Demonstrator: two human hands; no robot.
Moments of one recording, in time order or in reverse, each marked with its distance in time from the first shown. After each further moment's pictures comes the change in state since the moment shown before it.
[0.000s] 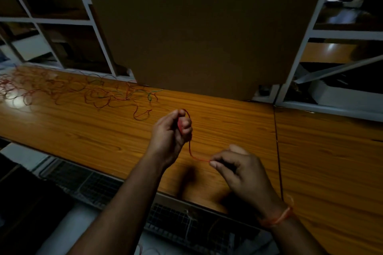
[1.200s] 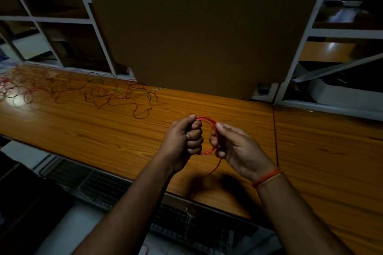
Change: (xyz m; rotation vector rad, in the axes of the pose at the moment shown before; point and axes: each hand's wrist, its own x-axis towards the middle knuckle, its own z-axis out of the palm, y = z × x) left_hand -0.010 -0.020 0.015 0.100 -0.112 -0.152; right_hand 0.052 -0.004 -0.005 1.003 -0.131 0.542
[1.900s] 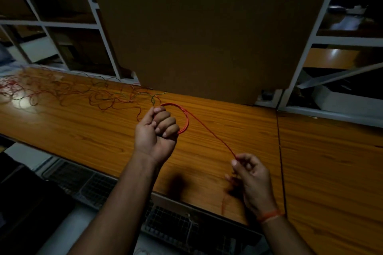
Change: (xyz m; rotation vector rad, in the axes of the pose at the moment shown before) left_hand -0.007 0.046 -0.032 -0.638 0.054 0.158; right_hand -0.021 0.087 -0.035 -0.031 0.548 -0.083
